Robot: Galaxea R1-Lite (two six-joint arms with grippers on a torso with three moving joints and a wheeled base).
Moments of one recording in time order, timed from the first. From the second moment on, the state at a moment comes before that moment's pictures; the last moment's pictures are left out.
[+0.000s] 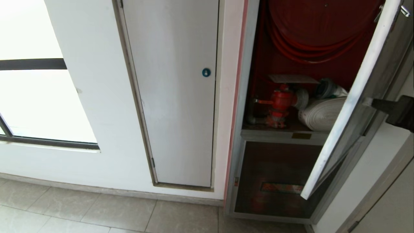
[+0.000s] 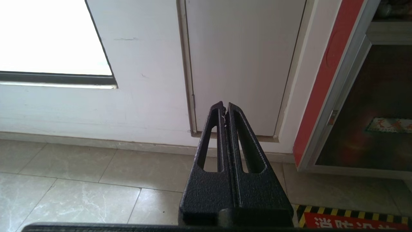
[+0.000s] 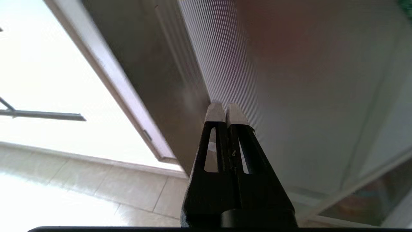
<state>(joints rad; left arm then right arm) 0.00 0.00 0.00 -0.02 -0.01 0.01 -0.21 1.31 -0.80 -0.47 0.40 0.24</state>
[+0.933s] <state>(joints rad) 0.00 0.00 0.00 -0.02 -0.01 0.01 -0.10 1.91 -1.42 -0.47 0.37 0.23</state>
